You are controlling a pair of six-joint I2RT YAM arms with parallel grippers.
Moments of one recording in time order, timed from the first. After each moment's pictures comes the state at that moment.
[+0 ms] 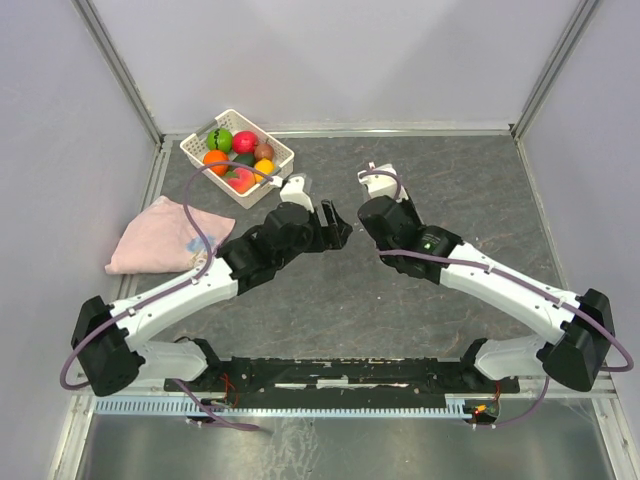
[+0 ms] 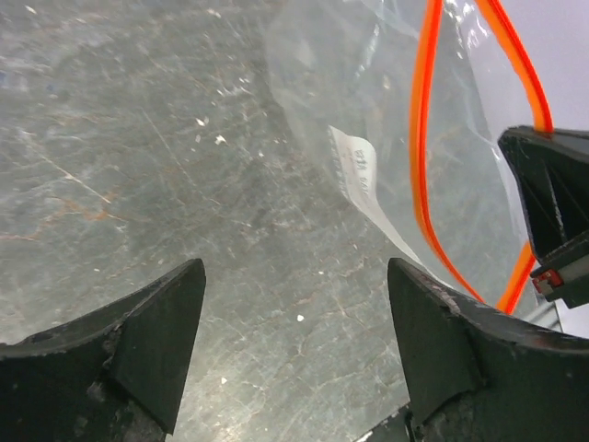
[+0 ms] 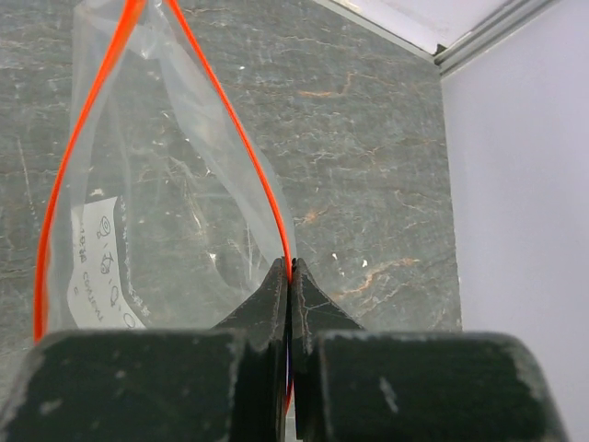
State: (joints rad) left arm -0.89 1.26 0.99 -0.16 -0.25 -0.73; right arm 0.89 1.31 1.14 -0.50 0.96 0.06
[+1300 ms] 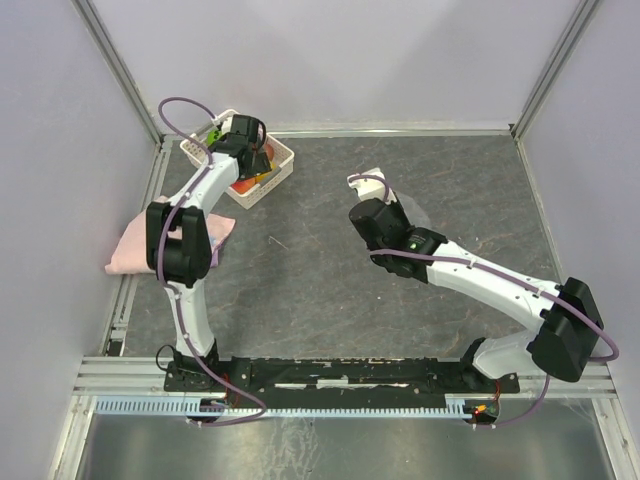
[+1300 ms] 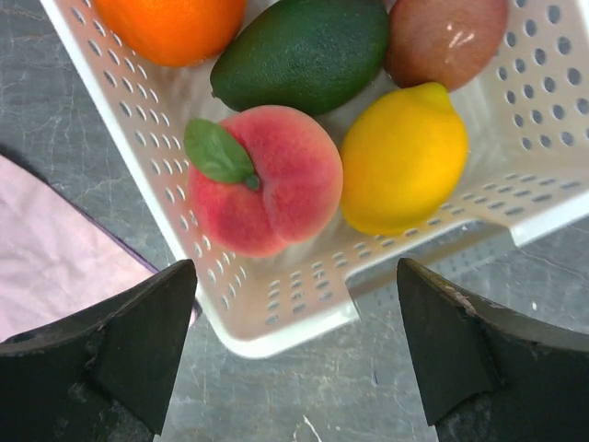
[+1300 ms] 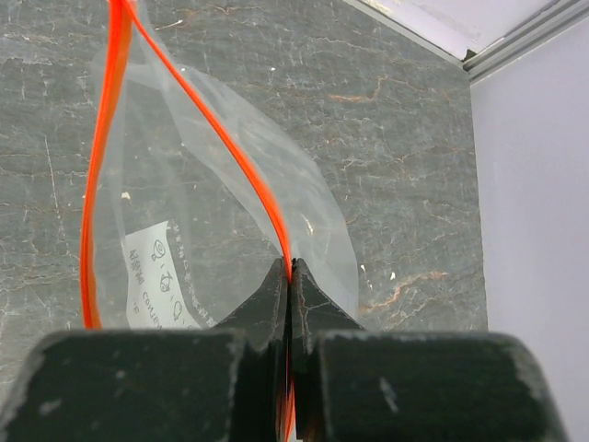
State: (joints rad) left arm -0.22 2.00 1.71 -0.60 -0.40 -0.48; right arm 0.89 1.38 1.10 -0.38 0.94 0.04
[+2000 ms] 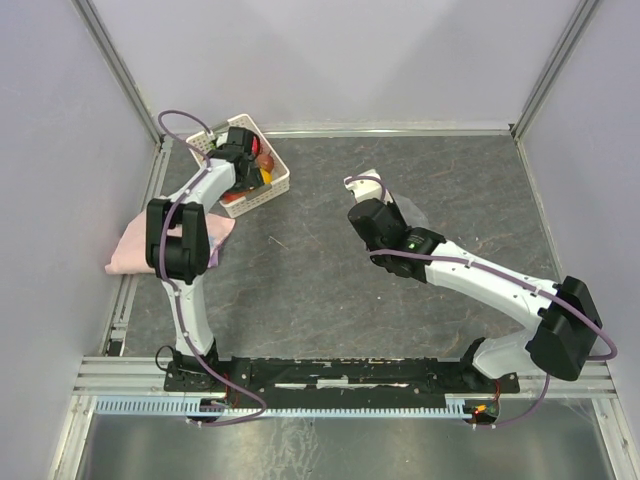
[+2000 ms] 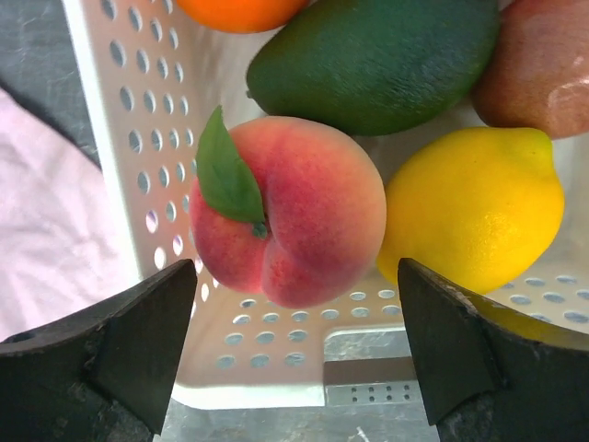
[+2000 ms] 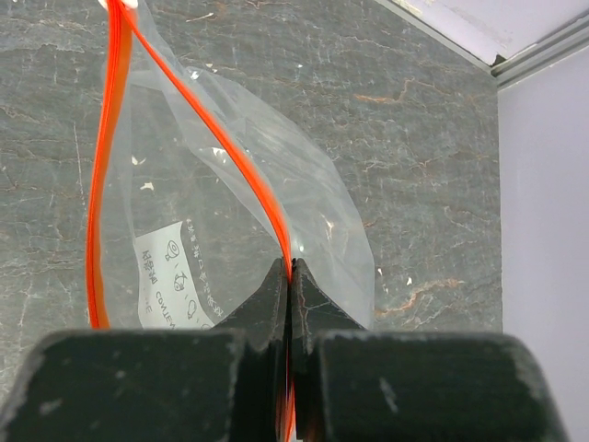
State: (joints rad) left arm -0.17 2.07 1.67 -0.62 -0.41 -0.47; right arm 0.89 1.39 1.10 -0.37 0.89 0.03
